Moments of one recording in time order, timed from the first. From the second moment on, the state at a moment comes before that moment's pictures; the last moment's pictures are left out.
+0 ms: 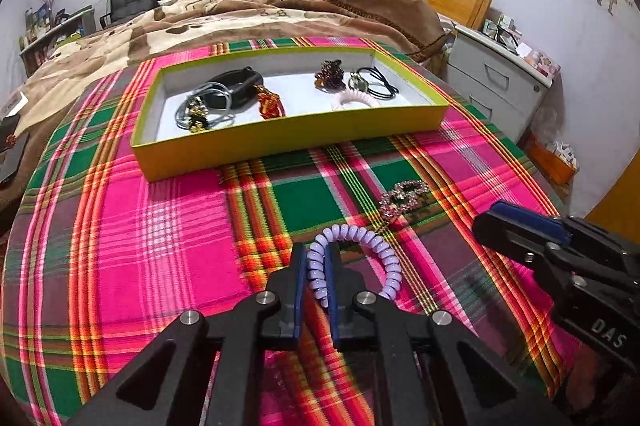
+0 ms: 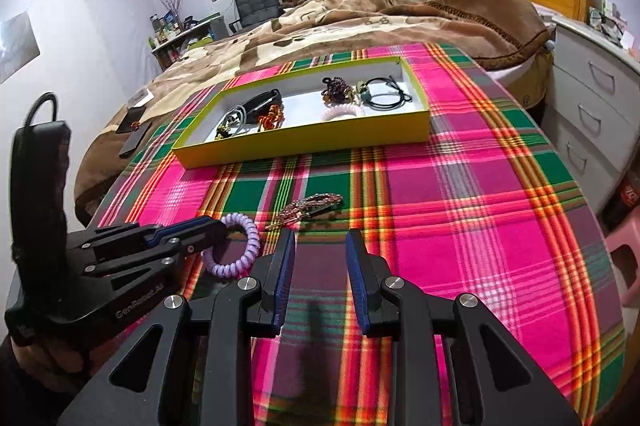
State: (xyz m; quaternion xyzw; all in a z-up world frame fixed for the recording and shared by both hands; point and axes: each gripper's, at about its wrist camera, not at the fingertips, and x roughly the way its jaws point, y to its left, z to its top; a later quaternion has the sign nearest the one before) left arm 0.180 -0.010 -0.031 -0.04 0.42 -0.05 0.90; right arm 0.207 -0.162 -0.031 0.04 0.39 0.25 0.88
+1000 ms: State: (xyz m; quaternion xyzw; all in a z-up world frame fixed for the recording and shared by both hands) left arm 0.173 0.032 -0.027 -0.08 0.40 -0.05 0.91; right arm 0.261 -0.116 -0.049 0.06 0.45 0.23 0.86
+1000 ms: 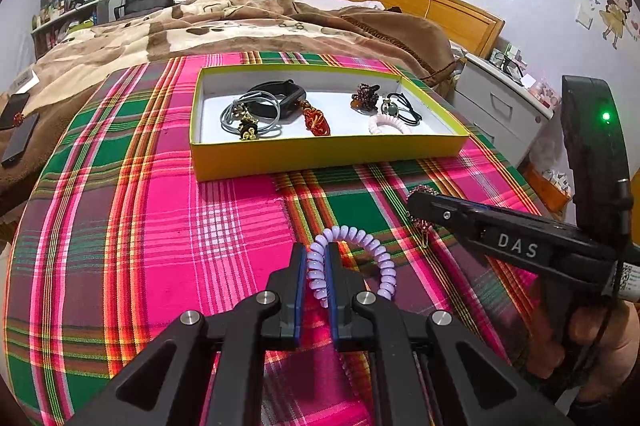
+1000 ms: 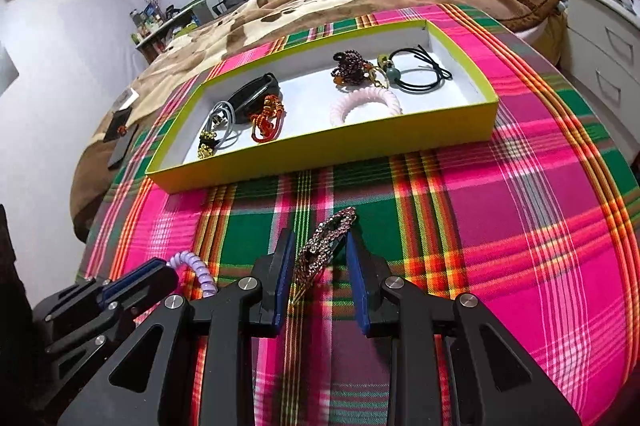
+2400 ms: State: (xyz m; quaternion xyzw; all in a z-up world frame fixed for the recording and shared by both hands) left arm 0.150 0.019 0.023 -0.05 0.35 -0.04 0.93; right arm 0.217 -0.144 0.007 0.05 0.38 0.27 0.88
